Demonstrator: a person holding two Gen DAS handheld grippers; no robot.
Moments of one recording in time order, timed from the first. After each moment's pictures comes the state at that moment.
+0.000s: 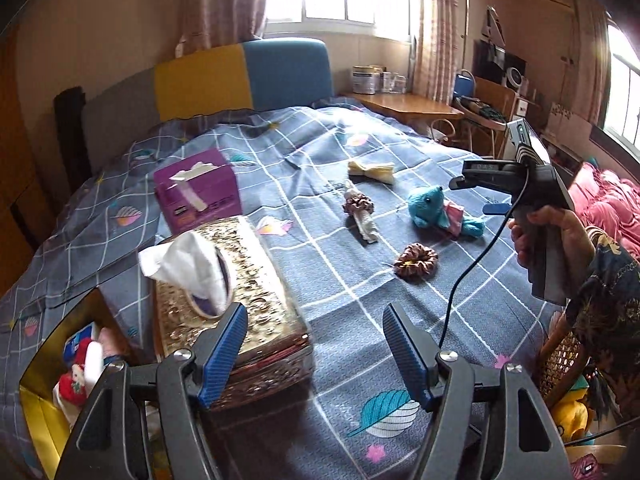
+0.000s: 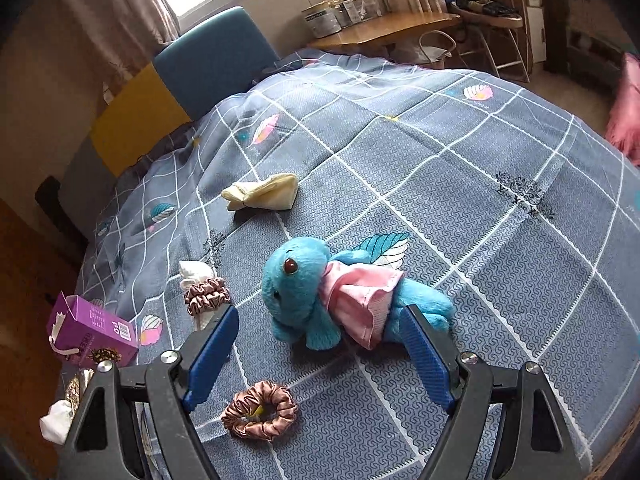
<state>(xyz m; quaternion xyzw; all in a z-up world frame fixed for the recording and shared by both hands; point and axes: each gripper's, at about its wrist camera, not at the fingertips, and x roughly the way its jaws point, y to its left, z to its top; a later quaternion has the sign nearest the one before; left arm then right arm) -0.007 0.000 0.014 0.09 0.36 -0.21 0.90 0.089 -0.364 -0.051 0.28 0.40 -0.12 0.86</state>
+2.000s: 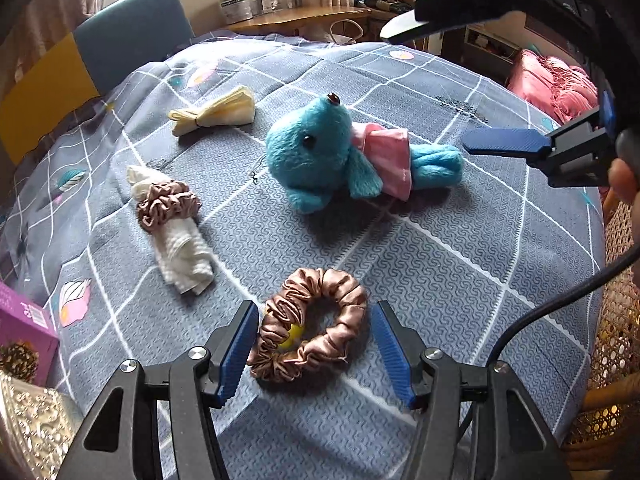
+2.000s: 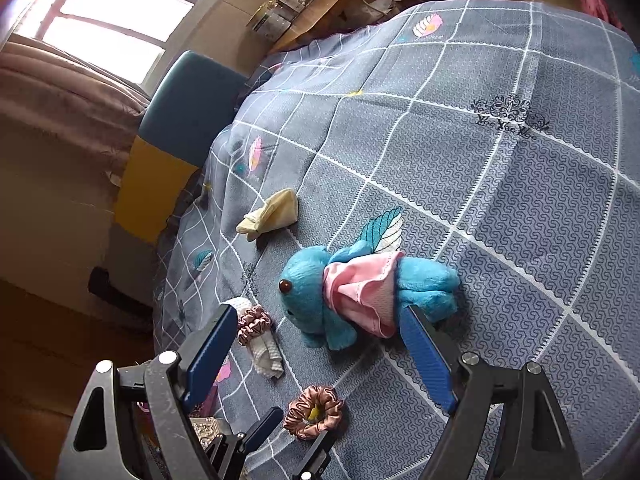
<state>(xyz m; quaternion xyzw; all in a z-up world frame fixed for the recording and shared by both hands) 0.101 -0.216 -0.109 0.23 0.44 -0.34 0.80 0.070 -0.404 -0.067 0.47 0.36 -0.08 0.80</state>
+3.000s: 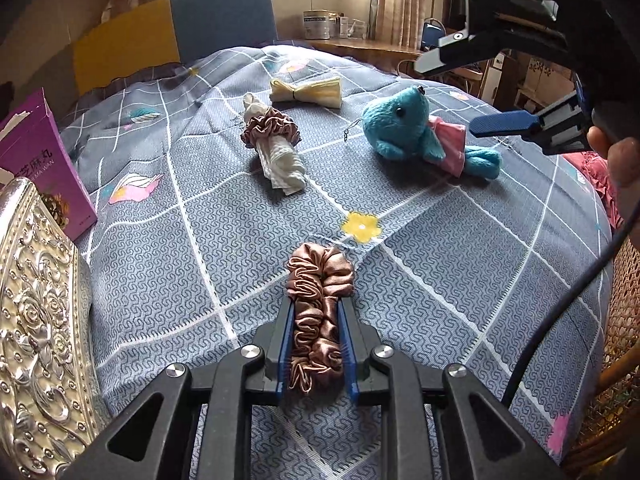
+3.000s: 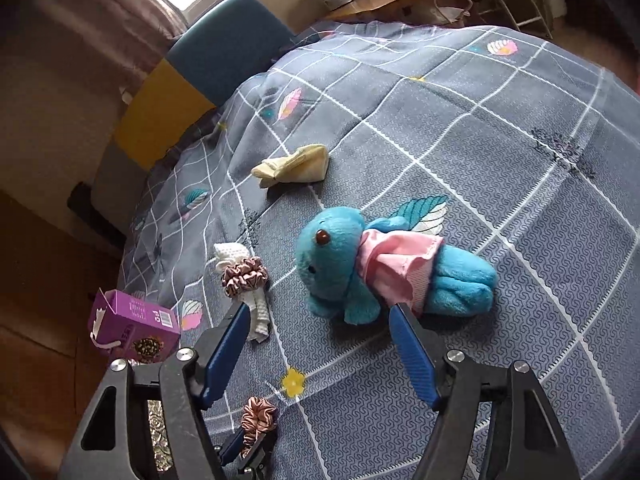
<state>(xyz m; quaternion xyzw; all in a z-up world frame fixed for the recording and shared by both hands) 0.068 -0.127 -0.132 0.12 0.42 -0.27 0.86 0.097 -0.351 -0.060 0.31 0.42 -0.03 0.85</state>
